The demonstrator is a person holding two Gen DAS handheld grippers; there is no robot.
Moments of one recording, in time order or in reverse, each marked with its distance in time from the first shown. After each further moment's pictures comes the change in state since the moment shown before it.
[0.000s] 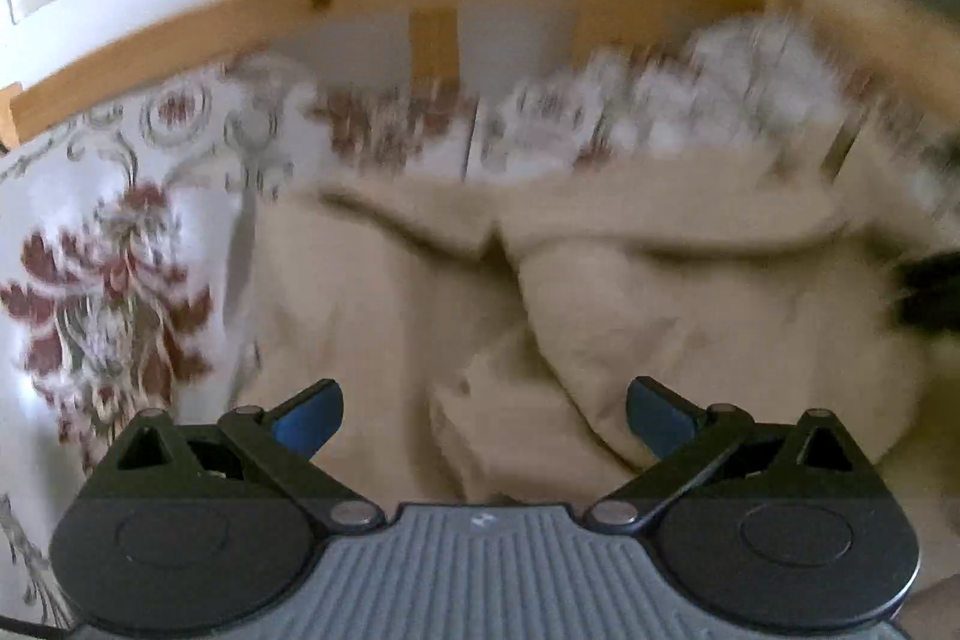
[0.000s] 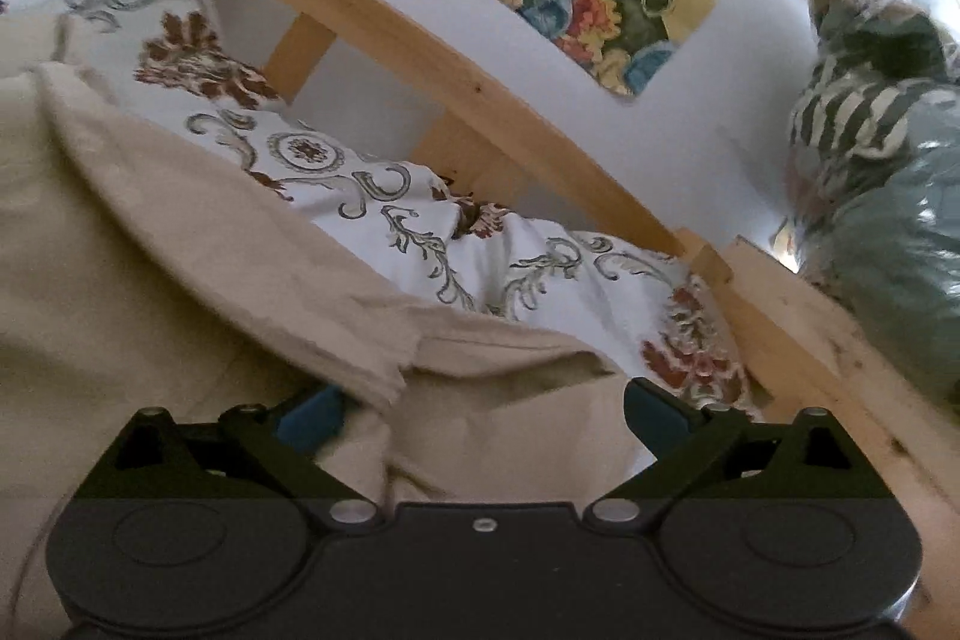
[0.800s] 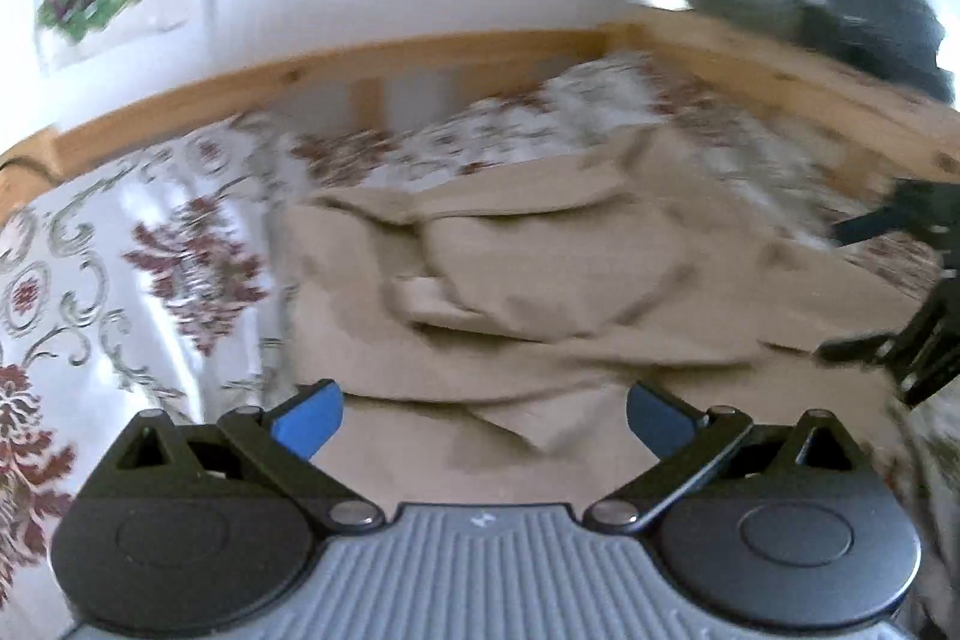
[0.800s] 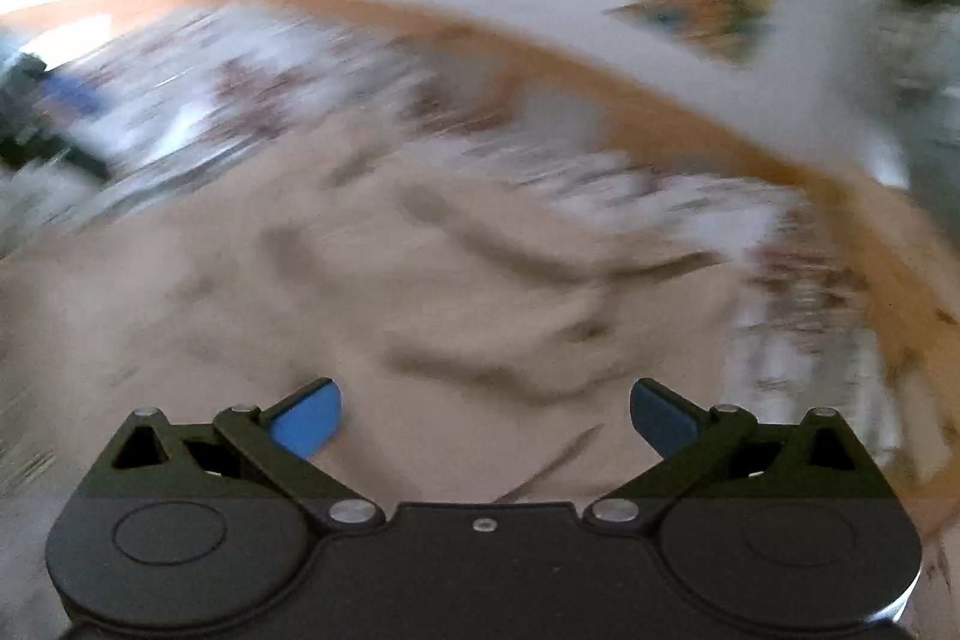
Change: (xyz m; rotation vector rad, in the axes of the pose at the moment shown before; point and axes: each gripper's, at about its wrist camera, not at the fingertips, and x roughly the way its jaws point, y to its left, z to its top) left arm -0.240 0.022 -0.087 0.112 -0.110 -0.220; right arm -0.229 -0.047 0.001 0.092 0.134 0.561
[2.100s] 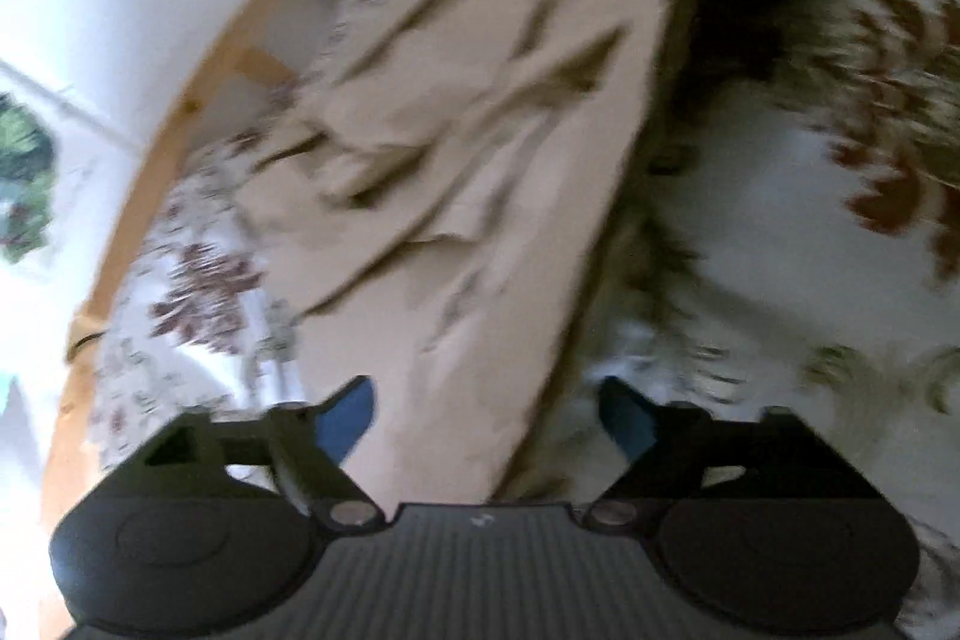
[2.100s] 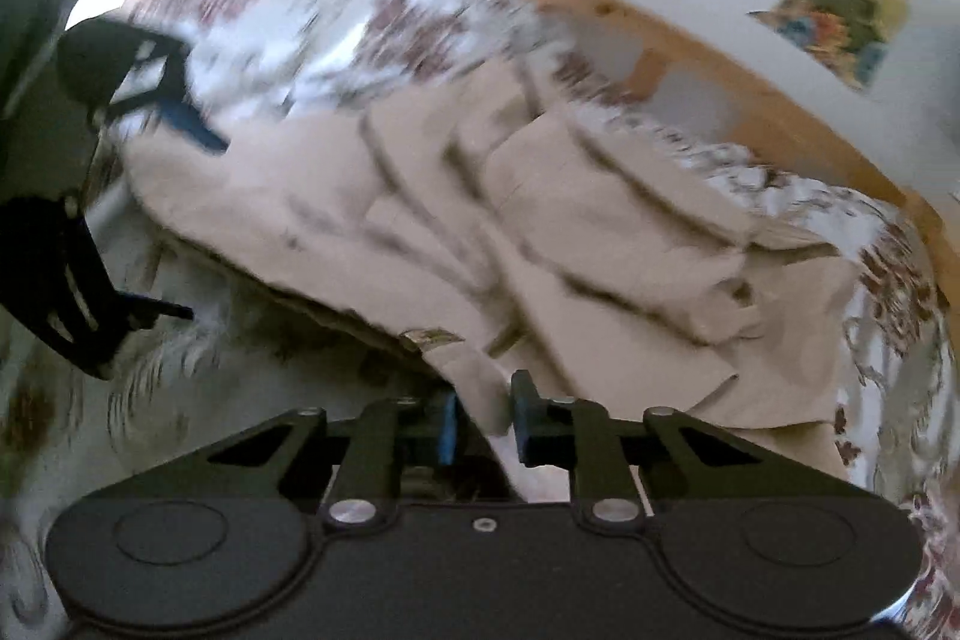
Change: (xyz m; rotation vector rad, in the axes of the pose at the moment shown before) left arm 0.061 -0.127 -0.075 0.604 0.334 0.382; right arm -0.009 0.064 -0.042 -0.088 -0.027 0.080
